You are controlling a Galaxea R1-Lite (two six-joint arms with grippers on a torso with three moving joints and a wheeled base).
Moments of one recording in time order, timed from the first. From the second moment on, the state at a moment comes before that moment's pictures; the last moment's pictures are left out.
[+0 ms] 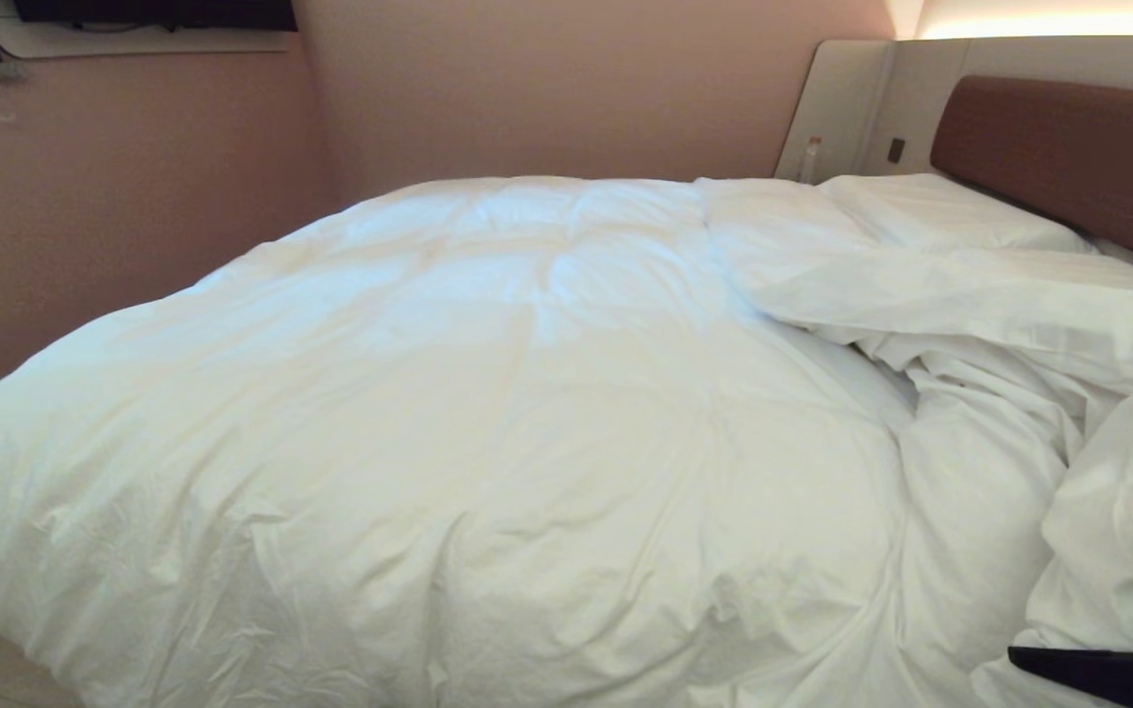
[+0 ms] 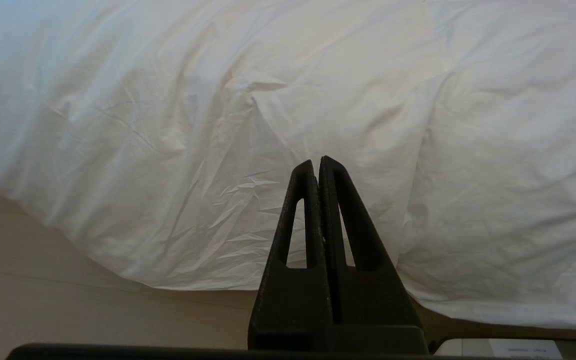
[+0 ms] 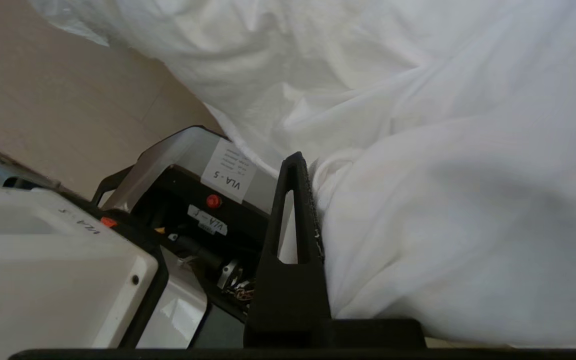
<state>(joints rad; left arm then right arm) -0.01 0.00 -0.02 0.05 0.00 0.01 -0.07 1.06 -0.48 0.19 0.56 -0.21</state>
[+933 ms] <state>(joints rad) -0.01 0.00 -0.02 0.05 0.00 0.01 -0.03 1.07 -0.48 0.19 0.55 -0.14</state>
